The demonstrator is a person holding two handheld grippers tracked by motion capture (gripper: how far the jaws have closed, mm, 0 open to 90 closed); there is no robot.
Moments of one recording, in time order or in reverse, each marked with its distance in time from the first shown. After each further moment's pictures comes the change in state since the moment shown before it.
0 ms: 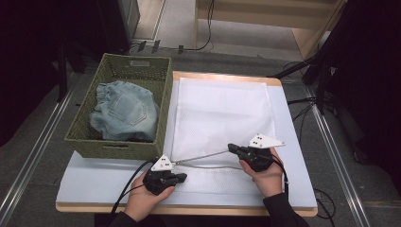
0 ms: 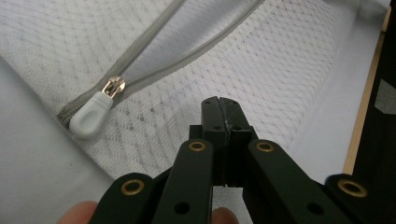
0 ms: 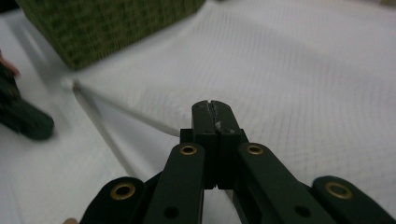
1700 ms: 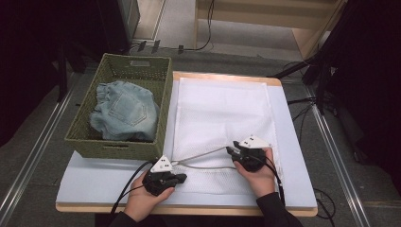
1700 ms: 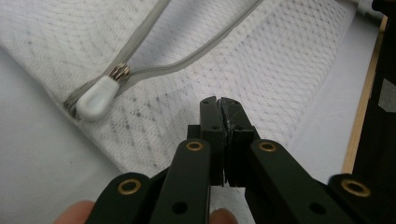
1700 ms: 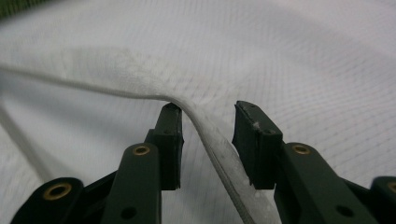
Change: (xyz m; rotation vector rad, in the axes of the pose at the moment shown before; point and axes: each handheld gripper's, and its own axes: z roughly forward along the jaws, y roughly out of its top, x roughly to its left) left arm 0.000 -0.002 -0.001 -0.008 -0.008 0.006; right arm 0.004 -0.017 0.026 0.111 -0.247 0.016
